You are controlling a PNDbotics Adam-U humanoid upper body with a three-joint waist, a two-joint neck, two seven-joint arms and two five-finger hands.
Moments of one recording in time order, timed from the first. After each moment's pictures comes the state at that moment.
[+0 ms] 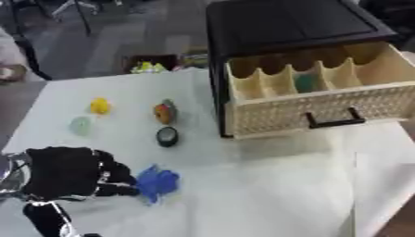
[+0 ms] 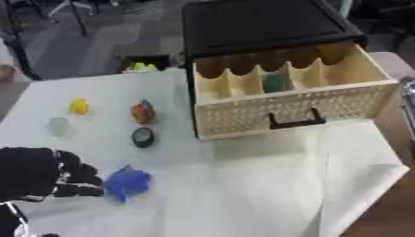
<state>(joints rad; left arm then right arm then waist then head) -0.57 0.83 -0.56 -1.72 -1.05 -0.74 -0.36 -0.56 -0.58 -0.04 -1.99 0.12 -0.01 -0.56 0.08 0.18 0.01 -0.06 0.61</state>
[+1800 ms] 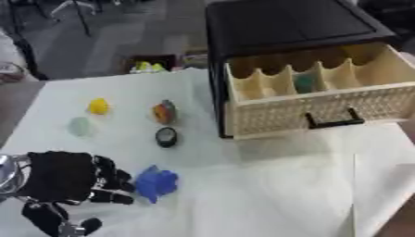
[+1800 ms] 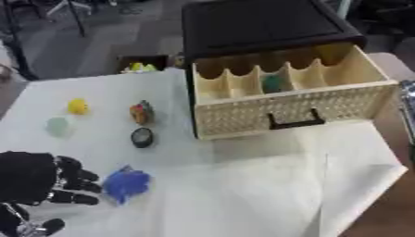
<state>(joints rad) -0.58 0.77 -0.50 -1.62 -1.10 -0.90 -0.21 -0.55 -0.56 -0.05 -1.99 0.12 0.00 -0.55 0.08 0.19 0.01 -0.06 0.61</state>
